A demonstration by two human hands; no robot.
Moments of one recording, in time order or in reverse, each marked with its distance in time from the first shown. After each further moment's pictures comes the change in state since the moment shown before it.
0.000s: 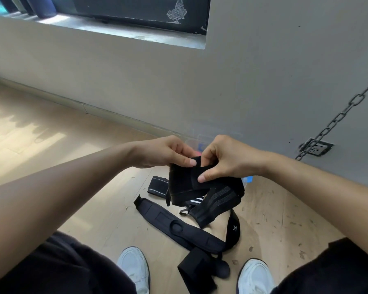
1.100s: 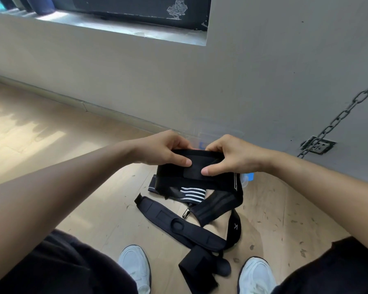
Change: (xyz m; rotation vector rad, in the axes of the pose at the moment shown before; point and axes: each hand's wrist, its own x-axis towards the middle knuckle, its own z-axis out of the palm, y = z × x) left_hand -0.002 -0.006 -0.008 0.185 0.175 -0.022; right_hand 0.000 0.015 -0.003 0.120 -0.011 0.091
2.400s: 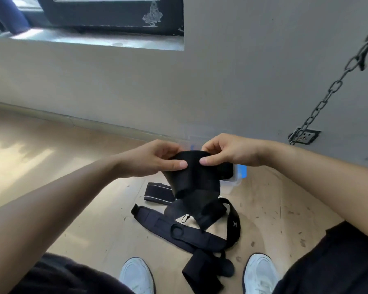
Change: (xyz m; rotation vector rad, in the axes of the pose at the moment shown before) left_hand 0.001 0.002 0.007 -0.099 -0.049 0.076; right_hand -0.010 0.018 -0.017 0.307 -0.115 0.056
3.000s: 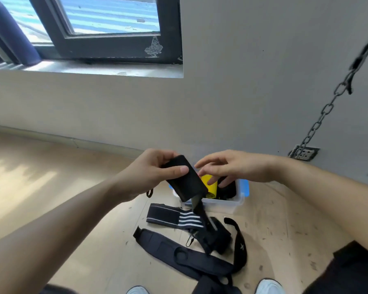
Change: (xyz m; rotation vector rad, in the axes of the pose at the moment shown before) left_hand -0.009 0.025 -0.003 -0.142 0.291 0.108; right_hand -0.008 -0.011 -0.013 -0.011 0.042 0.087
